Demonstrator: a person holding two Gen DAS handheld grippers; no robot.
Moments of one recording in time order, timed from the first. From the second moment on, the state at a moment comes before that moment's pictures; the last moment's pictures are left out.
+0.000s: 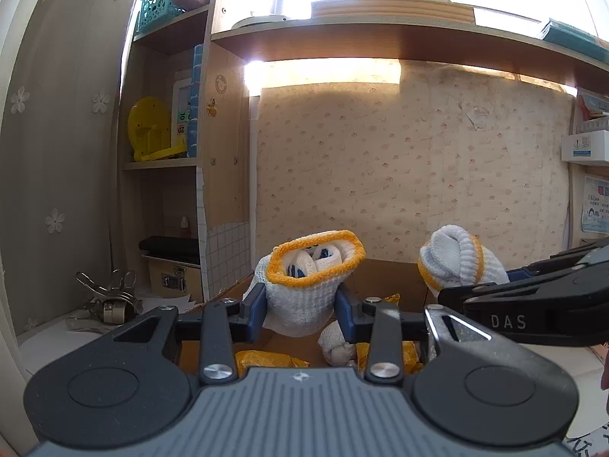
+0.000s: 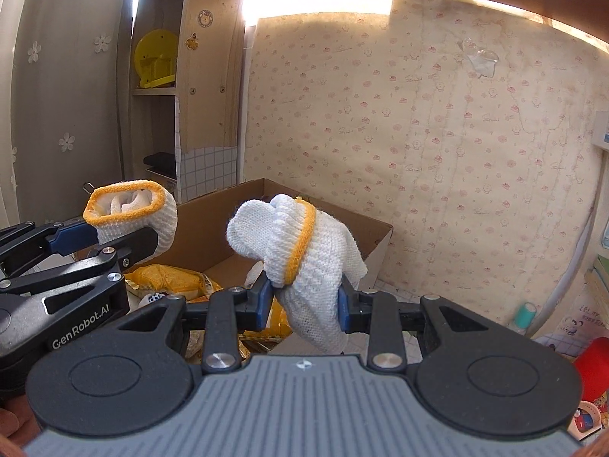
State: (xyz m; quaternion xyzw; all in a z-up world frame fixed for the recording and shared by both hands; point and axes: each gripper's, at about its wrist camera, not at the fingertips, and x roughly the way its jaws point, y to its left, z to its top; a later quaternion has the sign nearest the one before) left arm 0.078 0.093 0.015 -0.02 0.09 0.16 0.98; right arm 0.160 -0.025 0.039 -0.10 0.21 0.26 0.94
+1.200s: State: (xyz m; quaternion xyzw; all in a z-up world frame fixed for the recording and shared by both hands) left arm 0.112 0.120 0.004 -0.04 0.13 0.17 0.98; right arm 0.225 0.020 0.027 -0.10 0.24 0.27 0.93
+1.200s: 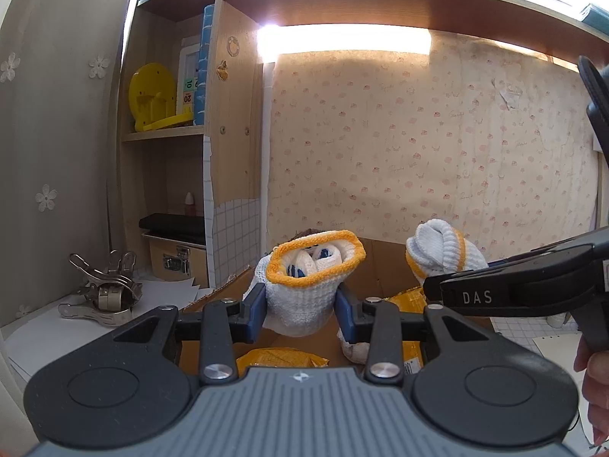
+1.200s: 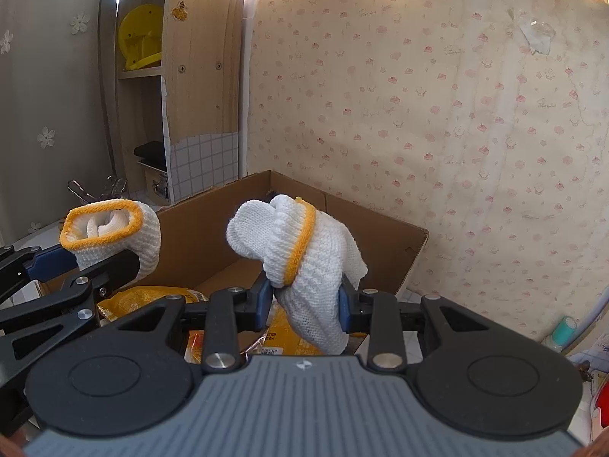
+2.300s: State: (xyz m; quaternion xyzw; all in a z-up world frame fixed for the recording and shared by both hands) left arm 0.140 0.131 -0.007 -0.04 0.15 0.17 0.97; right arm 0.302 0.066 0.008 -0.12 0.28 0.25 0.92
